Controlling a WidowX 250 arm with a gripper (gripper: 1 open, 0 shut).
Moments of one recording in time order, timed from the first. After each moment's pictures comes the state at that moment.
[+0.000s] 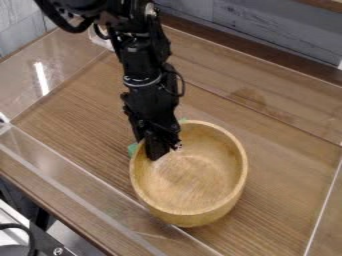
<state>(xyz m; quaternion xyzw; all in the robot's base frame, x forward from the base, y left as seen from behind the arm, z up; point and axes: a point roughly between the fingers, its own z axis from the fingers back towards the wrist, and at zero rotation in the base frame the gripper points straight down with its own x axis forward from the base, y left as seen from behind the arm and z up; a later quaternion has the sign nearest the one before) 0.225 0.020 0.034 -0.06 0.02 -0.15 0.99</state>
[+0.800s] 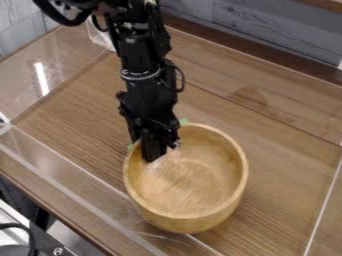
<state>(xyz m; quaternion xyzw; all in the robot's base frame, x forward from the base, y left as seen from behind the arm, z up) 0.212 0.012 0.049 -0.08 0.05 -0.13 0.99</state>
